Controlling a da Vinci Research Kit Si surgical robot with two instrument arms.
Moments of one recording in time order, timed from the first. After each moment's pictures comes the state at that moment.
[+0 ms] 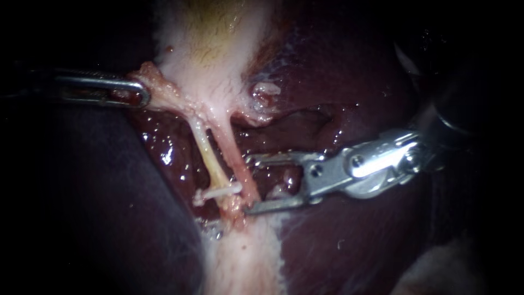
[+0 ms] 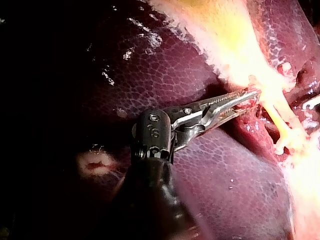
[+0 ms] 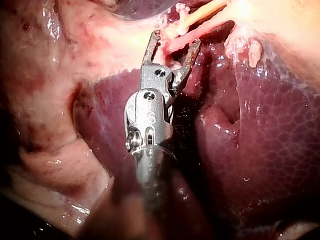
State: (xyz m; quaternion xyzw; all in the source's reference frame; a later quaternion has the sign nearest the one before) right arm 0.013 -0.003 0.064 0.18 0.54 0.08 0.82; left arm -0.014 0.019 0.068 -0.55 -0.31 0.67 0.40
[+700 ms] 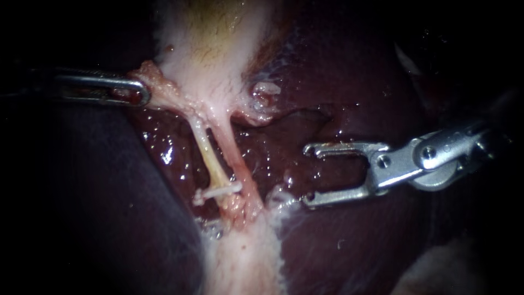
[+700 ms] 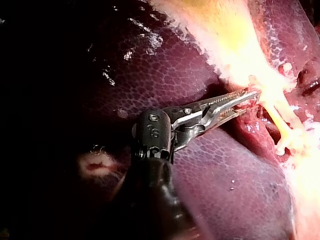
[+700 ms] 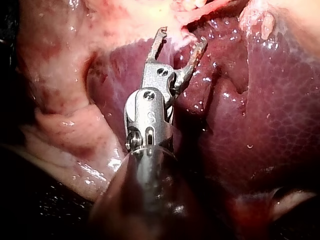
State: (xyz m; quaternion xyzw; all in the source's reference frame) right arm 0.007 -0.001 0.061 0.17 0.55 0.08 0.82; left arm -0.014 0.019 0.069 -0.55 -0.31 0.67 0.40
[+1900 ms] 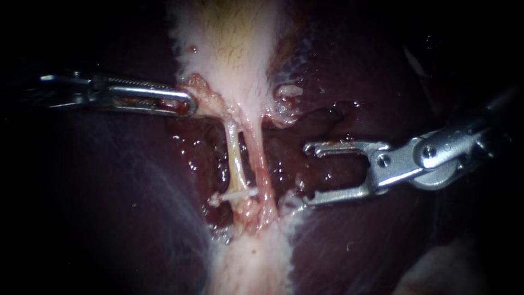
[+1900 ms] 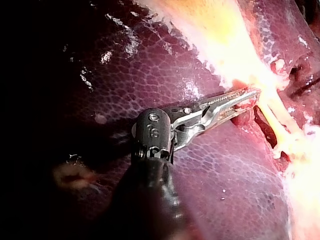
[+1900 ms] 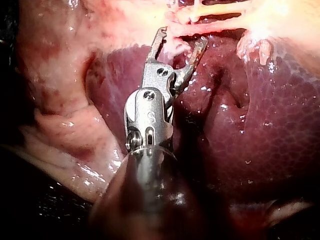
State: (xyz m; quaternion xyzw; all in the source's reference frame) right arm 0.007 -0.001 0.061 0.17 0.55 0.08 0.82; left arm -0.020 0.018 0.074 -0.55 -0.30 0.67 0.39
